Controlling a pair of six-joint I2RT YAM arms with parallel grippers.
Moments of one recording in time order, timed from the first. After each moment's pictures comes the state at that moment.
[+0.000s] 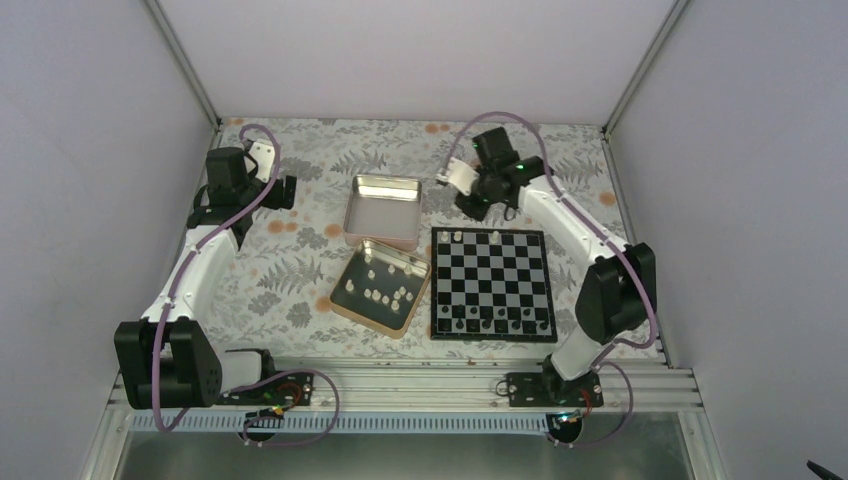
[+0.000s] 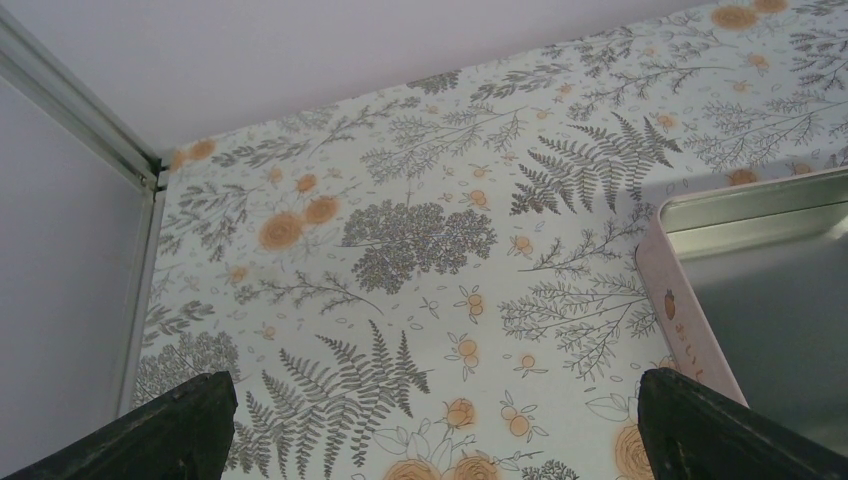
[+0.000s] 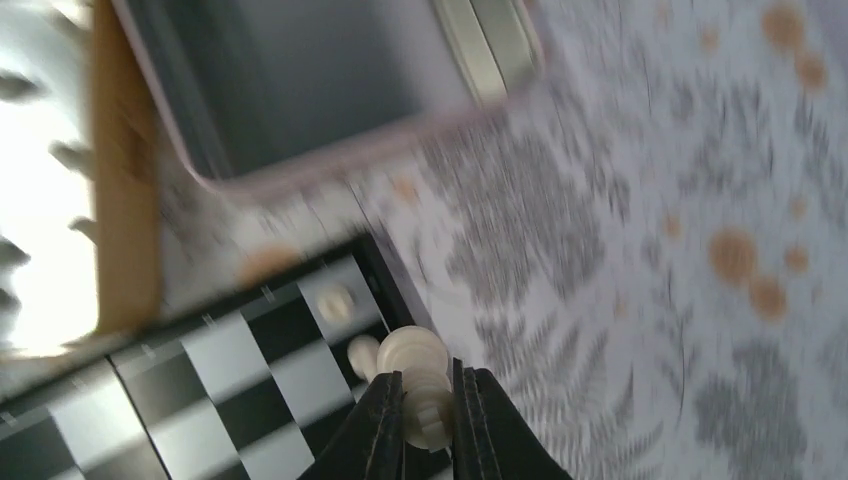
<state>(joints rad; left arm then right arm) 0.04 1.25 0.96 -0.26 0.11 0.22 0.50 1.67 1.48 -0.79 -0.18 -0.66</state>
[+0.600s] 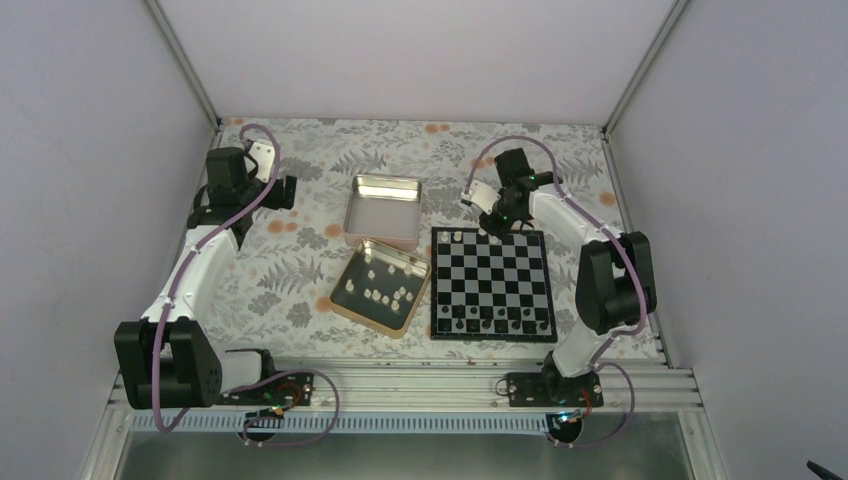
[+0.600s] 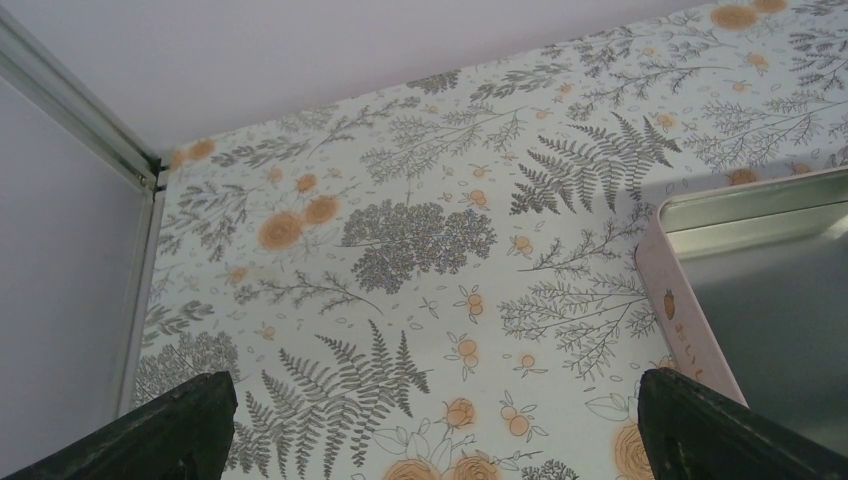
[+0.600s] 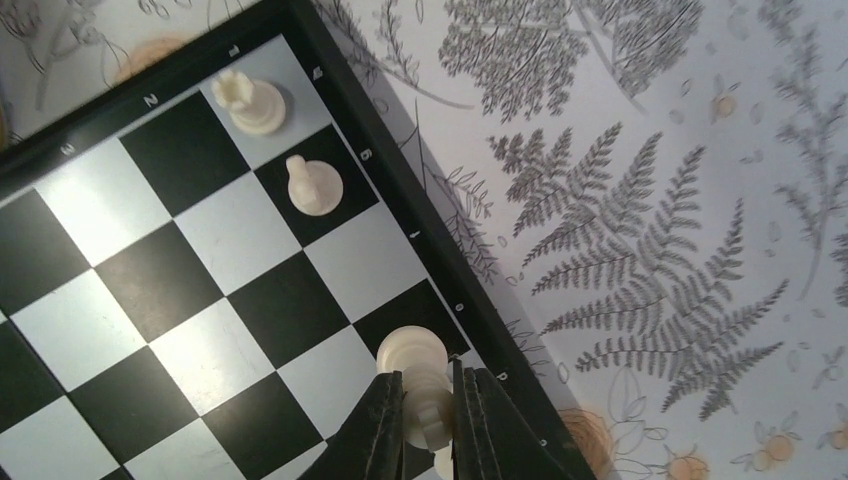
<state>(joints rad) 0.04 1.25 0.96 -0.26 0.11 0.23 0.29 1.69 1.26 -0.76 -0.17 -0.72</state>
